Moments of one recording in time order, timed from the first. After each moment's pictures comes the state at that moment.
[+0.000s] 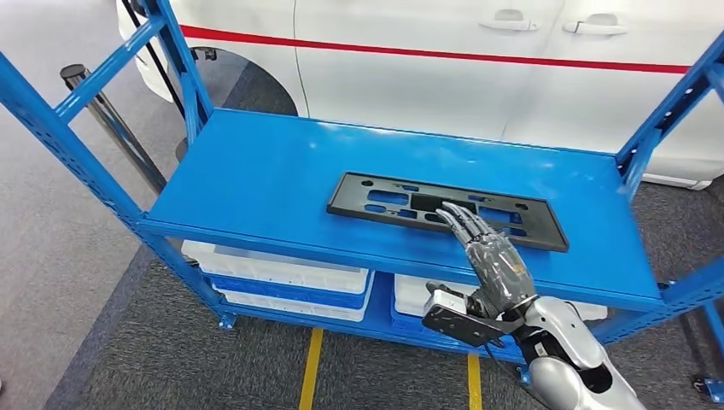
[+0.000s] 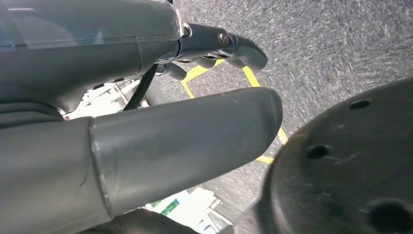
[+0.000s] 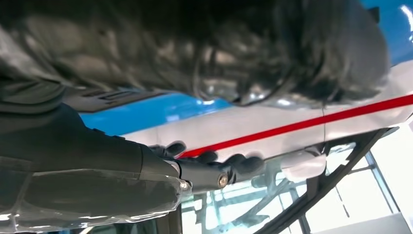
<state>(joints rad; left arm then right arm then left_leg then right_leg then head) 0.07 0.15 -0.92 0.01 0.87 -0.19 0.04 -0.48 -0.34 0.74 -1.38 0.66 -0.04 -0.14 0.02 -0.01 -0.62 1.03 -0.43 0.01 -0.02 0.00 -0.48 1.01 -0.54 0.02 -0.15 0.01</state>
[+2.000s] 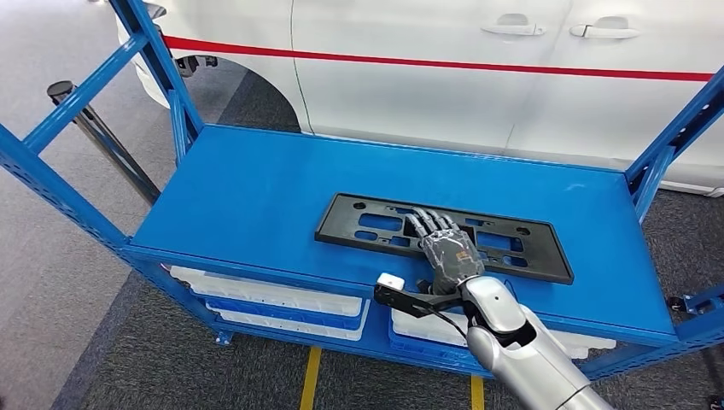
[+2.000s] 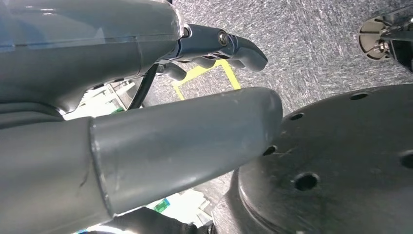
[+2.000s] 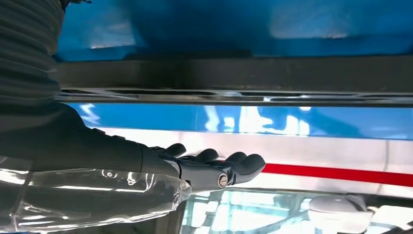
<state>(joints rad) 0.04 0.15 -0.88 0.01 0.85 -0.20 0.04 -0.66 -0.08 0.91 -0.83 0.96 -0.12 -0.04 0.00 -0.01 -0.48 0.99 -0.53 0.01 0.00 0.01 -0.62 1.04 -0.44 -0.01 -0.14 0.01</state>
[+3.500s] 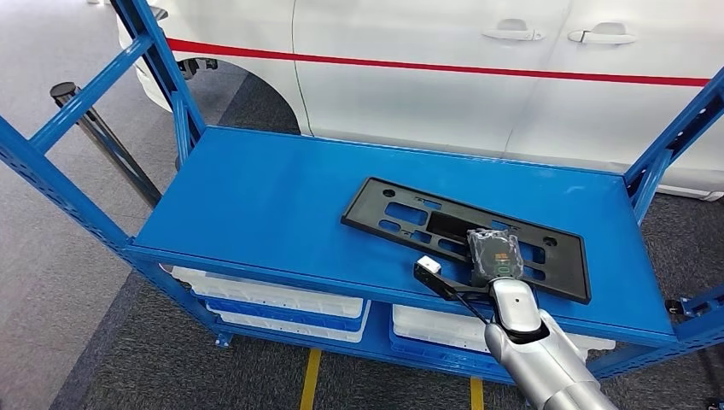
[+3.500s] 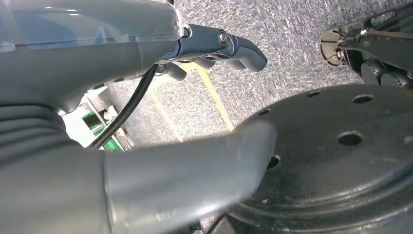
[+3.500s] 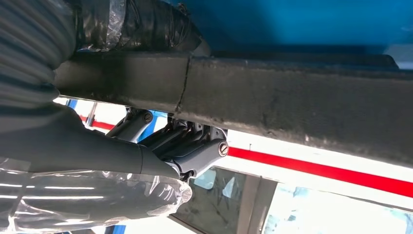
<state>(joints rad) 0.04 0.14 -0.87 0.01 0.87 -0.18 -0.07 -0.67 -0.05 0.73 -0.53 1.17 -0.25 0.12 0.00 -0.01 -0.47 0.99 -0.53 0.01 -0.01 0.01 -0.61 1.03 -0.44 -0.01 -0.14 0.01</state>
